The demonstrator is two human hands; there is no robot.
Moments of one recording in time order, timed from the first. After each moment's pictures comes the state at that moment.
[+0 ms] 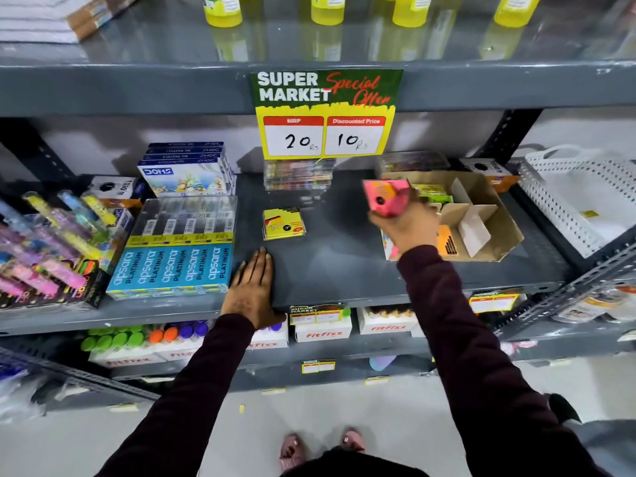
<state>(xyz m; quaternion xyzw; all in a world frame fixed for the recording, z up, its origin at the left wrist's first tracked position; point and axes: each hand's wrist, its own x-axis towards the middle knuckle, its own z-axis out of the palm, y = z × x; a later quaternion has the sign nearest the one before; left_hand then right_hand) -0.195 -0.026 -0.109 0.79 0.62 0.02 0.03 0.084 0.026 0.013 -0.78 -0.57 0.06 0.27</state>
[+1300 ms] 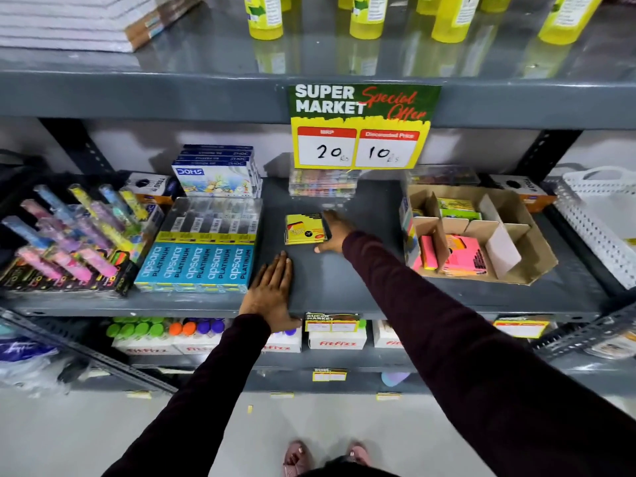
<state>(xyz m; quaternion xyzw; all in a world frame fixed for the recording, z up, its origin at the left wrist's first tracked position) -0.194 -0.024 -0.109 0.78 0.62 0.00 0.03 -0.027 0.107 -0.040 -0.59 -0.76 0.27 0.02</state>
